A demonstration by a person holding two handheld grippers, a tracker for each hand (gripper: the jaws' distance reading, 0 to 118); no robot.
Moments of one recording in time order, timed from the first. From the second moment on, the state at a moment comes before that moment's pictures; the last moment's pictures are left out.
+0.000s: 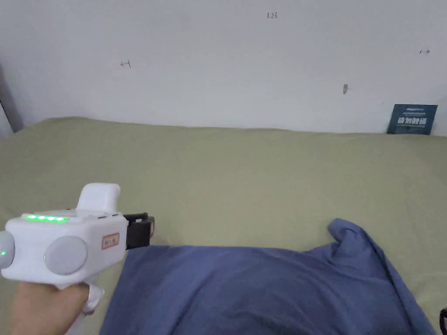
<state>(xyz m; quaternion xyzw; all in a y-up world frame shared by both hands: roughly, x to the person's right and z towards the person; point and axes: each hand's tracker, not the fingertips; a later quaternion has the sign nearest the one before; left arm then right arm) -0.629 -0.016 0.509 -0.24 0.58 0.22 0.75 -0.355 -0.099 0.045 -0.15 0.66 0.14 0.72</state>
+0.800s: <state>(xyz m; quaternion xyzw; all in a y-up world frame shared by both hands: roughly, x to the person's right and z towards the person) -0.770 -0.136 0.510 -0.39 0.52 0.39 0.65 -0.646 -0.129 -0.070 -0.39 0.61 0.32 0.61</state>
